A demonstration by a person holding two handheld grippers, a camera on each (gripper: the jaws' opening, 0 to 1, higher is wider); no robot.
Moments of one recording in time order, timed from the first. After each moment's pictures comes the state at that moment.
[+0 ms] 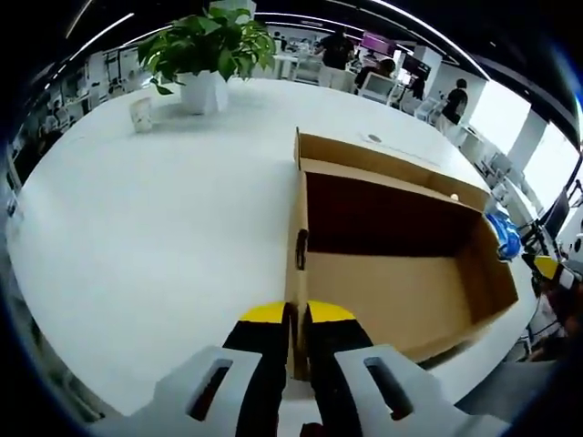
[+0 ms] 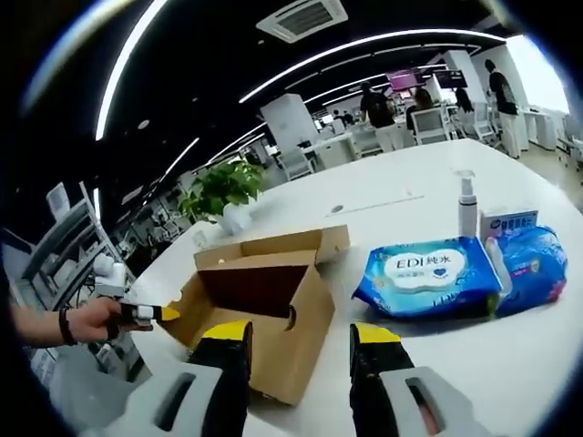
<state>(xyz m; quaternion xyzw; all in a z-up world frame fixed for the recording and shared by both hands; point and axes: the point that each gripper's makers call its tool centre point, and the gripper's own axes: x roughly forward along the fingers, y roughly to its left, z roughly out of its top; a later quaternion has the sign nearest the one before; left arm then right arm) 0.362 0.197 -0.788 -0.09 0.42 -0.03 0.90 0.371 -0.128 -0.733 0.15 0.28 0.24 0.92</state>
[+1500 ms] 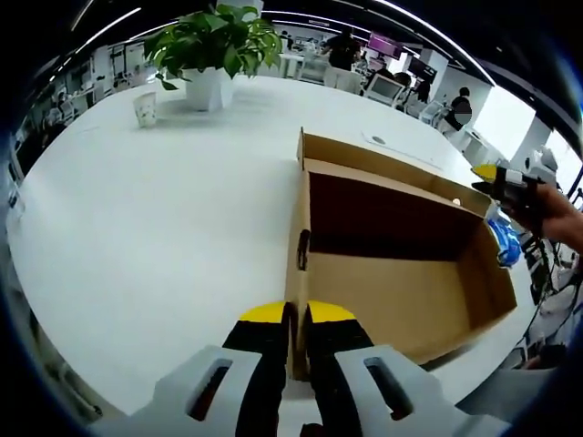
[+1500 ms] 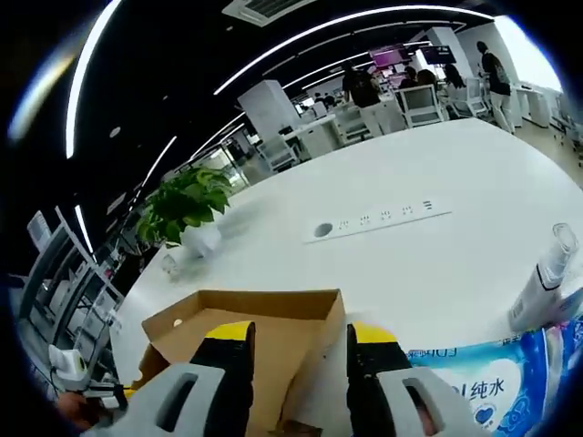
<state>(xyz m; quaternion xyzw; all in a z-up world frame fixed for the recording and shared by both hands) 0.363 0.197 -0.790 -0.10 0.42 -0.02 0.90 0.536 -0.095 -0.738 0.18 0.33 0.21 0.90</state>
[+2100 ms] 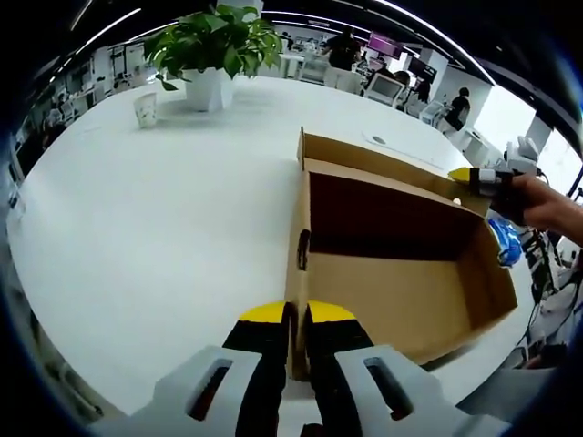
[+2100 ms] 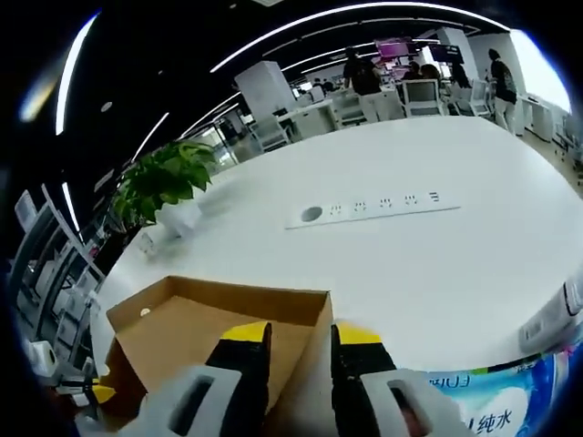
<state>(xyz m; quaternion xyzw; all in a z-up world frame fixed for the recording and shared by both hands) 0.360 0.195 -0.785 -0.10 0.42 -0.02 0.90 0.559 -0.085 -0.772 0.12 0.37 0.19 0.90</state>
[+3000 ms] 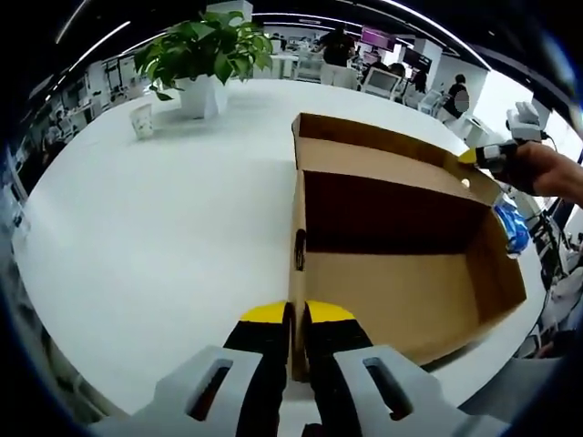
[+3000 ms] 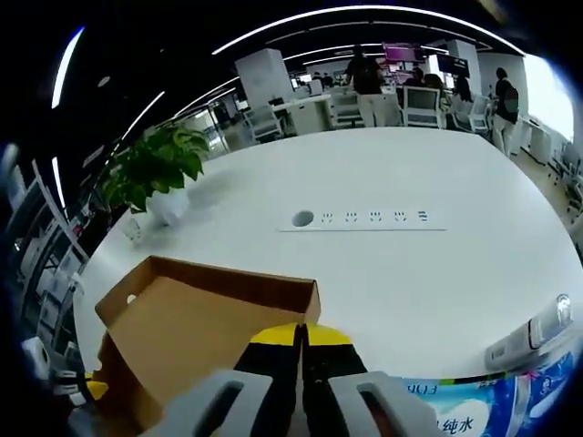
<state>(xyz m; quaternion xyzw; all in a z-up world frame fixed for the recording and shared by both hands) 0.361 0.193 -0.785 -0.06 0.42 -0.01 0.90 0.560 -0.097 -0.744 0.07 0.38 0.17 0.90</state>
